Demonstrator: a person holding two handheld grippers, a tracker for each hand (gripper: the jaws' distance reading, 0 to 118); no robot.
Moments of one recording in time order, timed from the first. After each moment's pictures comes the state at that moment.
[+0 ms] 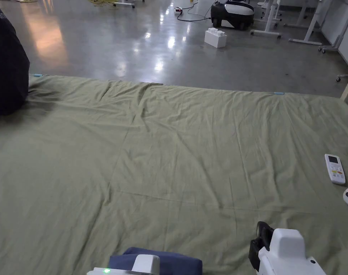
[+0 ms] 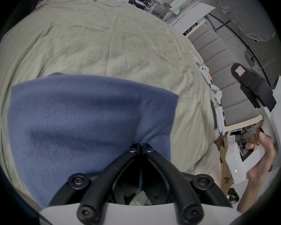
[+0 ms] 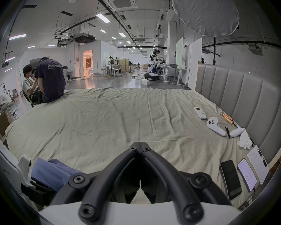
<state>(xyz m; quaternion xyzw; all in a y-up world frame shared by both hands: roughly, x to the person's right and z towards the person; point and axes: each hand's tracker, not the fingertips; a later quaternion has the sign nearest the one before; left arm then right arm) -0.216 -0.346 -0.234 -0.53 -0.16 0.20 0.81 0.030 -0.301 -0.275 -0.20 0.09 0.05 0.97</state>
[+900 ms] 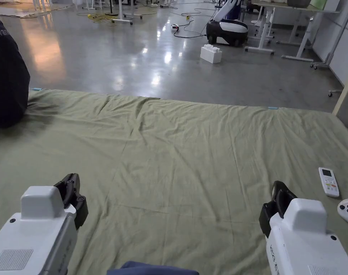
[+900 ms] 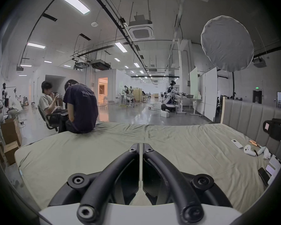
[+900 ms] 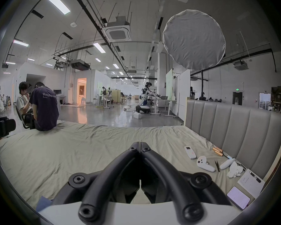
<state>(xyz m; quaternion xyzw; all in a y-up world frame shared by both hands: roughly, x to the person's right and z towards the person) -0.308 -0.236 -0.216 -0.07 0.13 0.01 0.99 0.020 -0.216 -0.279 -0.02 0.04 0.05 1.00</state>
